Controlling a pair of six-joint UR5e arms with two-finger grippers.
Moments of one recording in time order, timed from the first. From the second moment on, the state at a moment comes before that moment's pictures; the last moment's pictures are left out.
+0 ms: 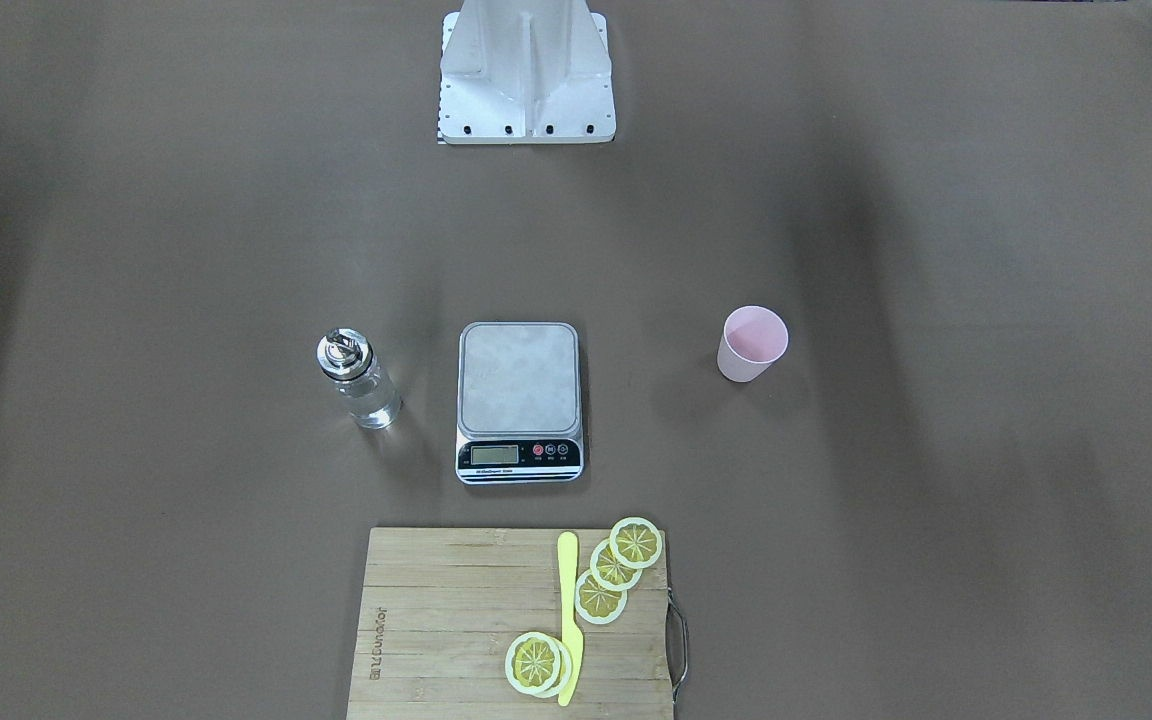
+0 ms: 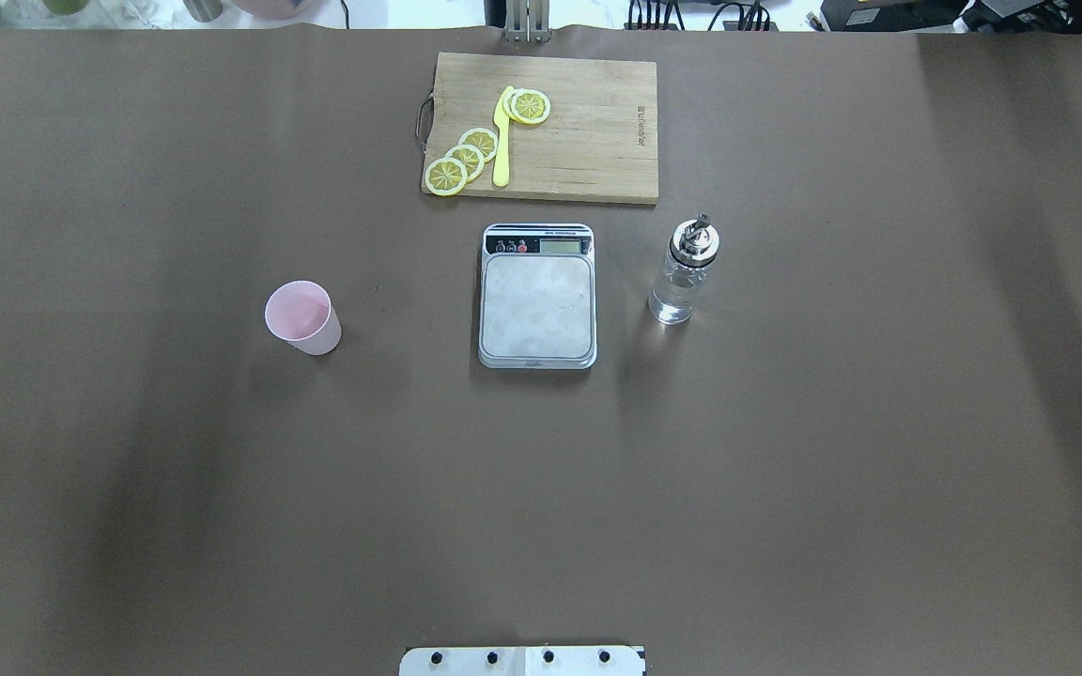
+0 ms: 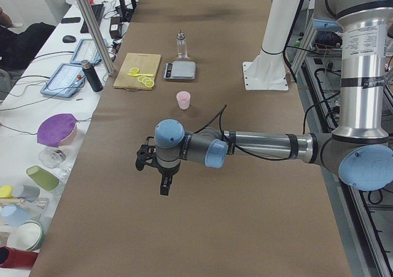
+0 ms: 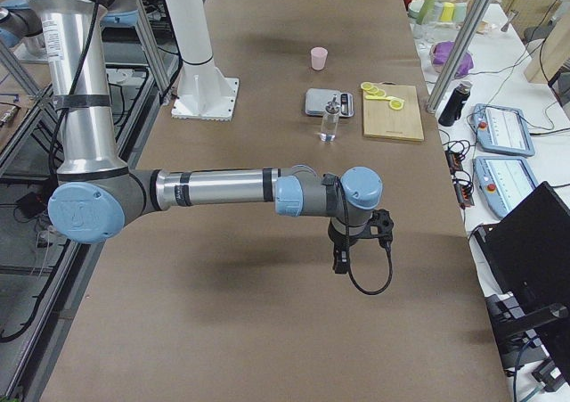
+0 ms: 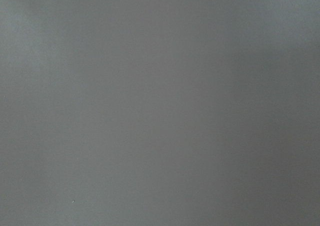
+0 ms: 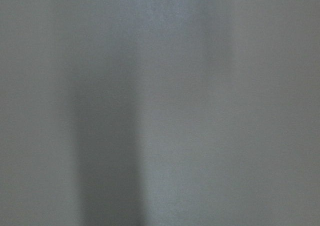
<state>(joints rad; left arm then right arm) -1.52 -1.50 -1.67 -1.77 -2.33 -0.11 1.53 -1.48 1.57 -1.64 2.35 0.03</state>
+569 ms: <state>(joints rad) -1.52 -1.52 -1.68 -1.76 -2.33 -0.12 1.53 -1.48 1.57 -1.64 2.35 0.03</state>
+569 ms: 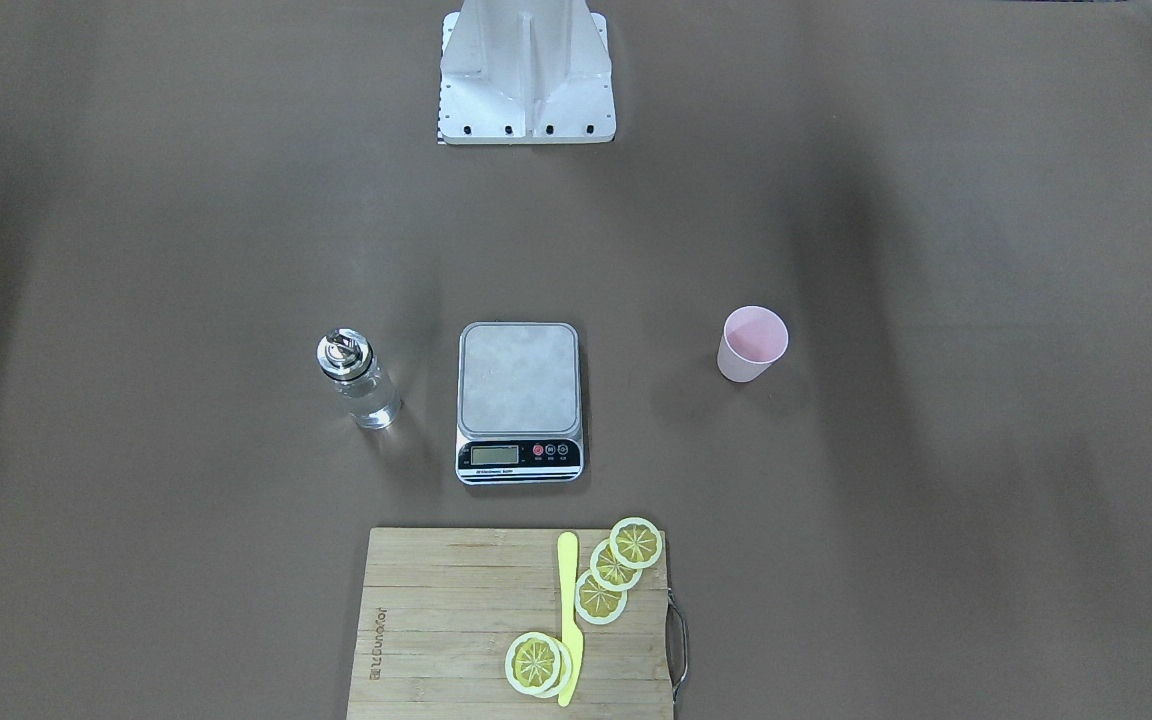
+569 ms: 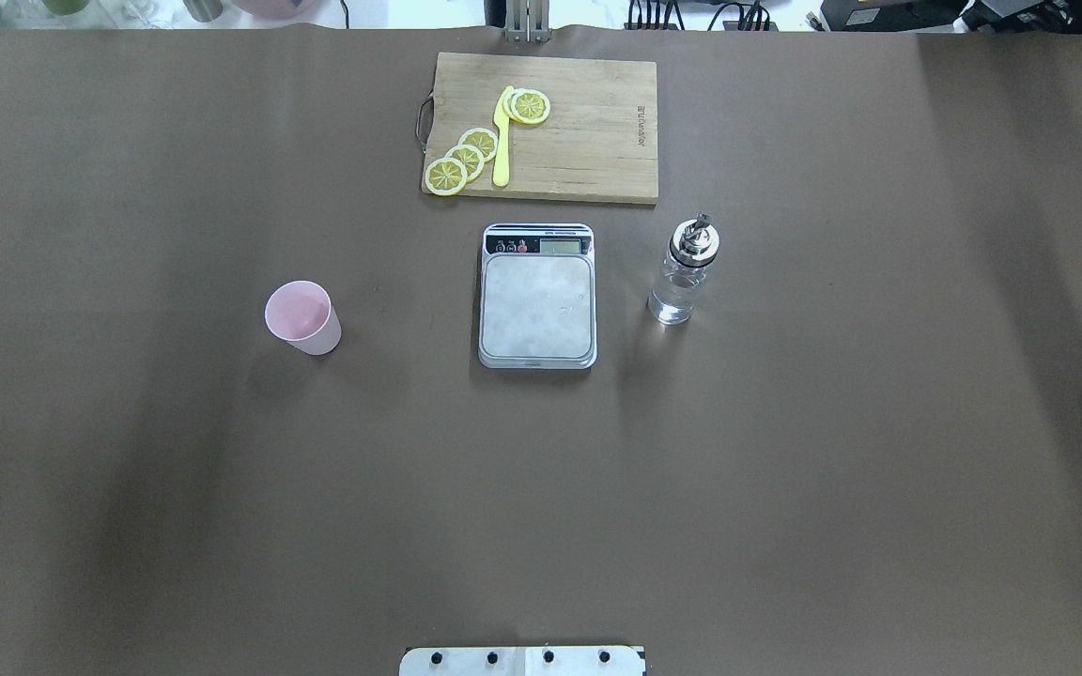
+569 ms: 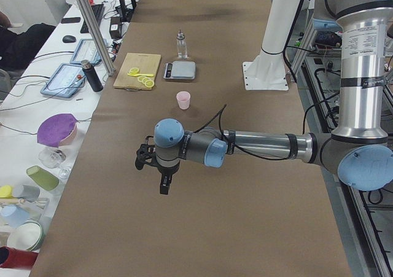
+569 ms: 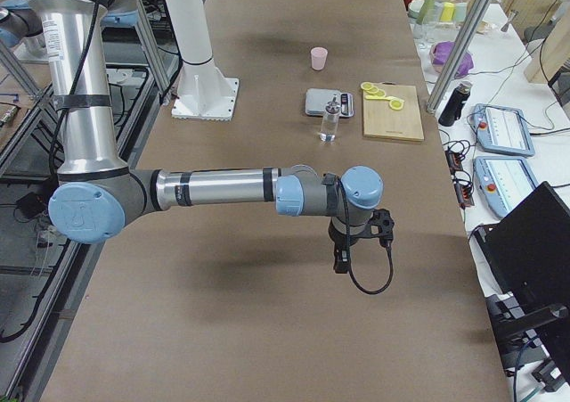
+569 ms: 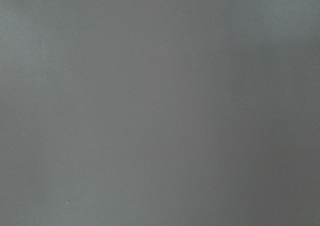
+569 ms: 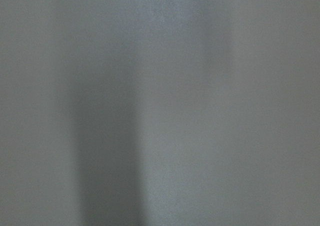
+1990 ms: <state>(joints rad) -0.84 -1.97 -1.80 -1.61 -2.08 -1.14 1.52 -1.48 1.61 -1.64 2.36 0.03</state>
